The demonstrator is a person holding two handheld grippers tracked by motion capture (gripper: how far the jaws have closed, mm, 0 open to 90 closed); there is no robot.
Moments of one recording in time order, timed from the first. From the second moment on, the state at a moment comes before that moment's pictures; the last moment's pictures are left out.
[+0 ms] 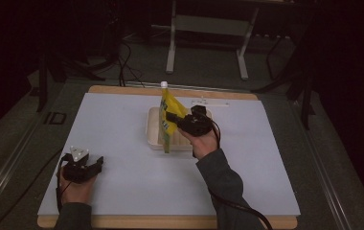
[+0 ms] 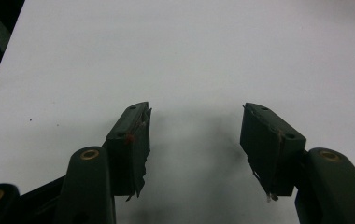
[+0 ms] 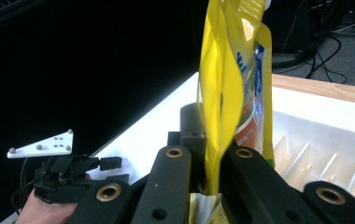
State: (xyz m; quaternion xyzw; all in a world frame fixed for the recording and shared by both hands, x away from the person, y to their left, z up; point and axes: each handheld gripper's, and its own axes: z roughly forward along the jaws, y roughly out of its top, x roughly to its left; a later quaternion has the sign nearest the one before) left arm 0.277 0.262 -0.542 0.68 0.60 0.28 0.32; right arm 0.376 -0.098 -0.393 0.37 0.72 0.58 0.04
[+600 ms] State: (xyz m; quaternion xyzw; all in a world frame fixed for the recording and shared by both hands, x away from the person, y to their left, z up) left arm 0.277 0.262 -0.542 0.68 0.60 0.28 0.32; right arm 0.383 -0.090 -0.396 0.38 0.71 0.59 0.05
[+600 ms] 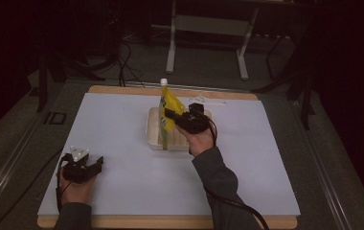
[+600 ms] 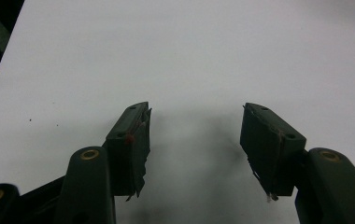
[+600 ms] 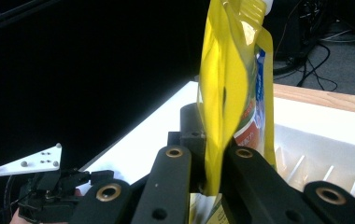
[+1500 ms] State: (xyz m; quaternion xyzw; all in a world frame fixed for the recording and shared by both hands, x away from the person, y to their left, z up) left arm 0.277 0.262 -0.542 0.68 0.60 0.28 0.32; right arm 0.394 -0.079 -0.400 0.39 0.70 0.60 0.08
